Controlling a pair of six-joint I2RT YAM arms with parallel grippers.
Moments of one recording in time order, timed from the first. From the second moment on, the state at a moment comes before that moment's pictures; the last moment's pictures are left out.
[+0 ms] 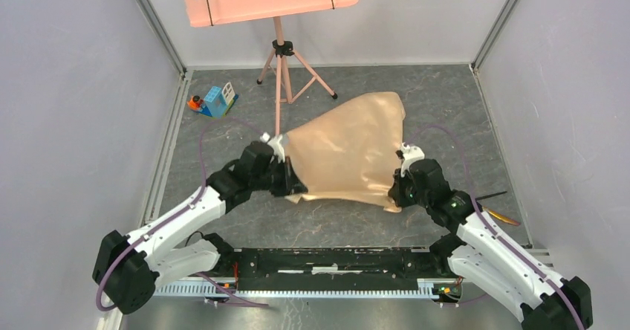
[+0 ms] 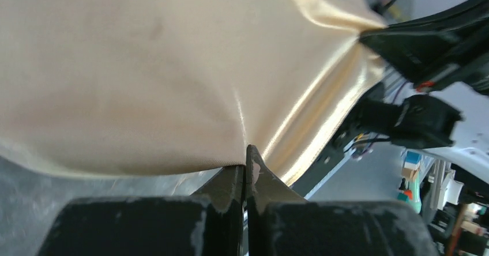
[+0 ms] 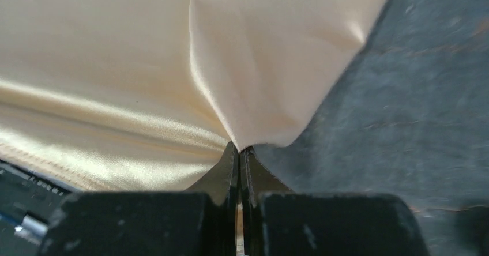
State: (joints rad) left arm -0.64 1.03 0.74 -0.35 0.28 -0.71; right arm 0.54 0.76 0.51 -0.49 0.06 0.27
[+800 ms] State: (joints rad) left arm -0.65 0.84 0.38 -0.27 0.22 -0.94; right arm 0.49 0.91 0.55 -0.41 0.05 0.32
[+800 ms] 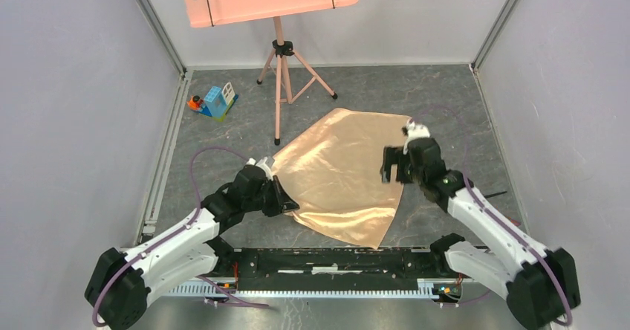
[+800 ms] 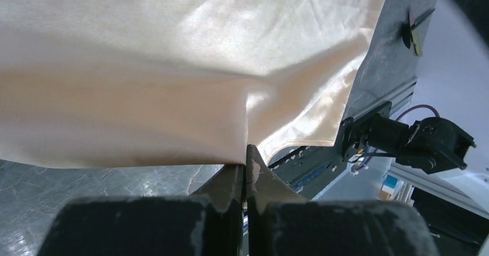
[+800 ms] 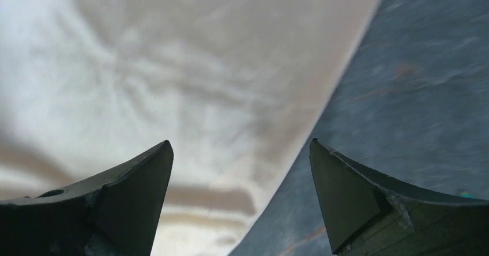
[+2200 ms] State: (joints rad) left arm -0.87 1.19 0.77 -0.27 0.18 -0.79; right arm 0.40 1.67 0.97 -0.10 0.14 0.40
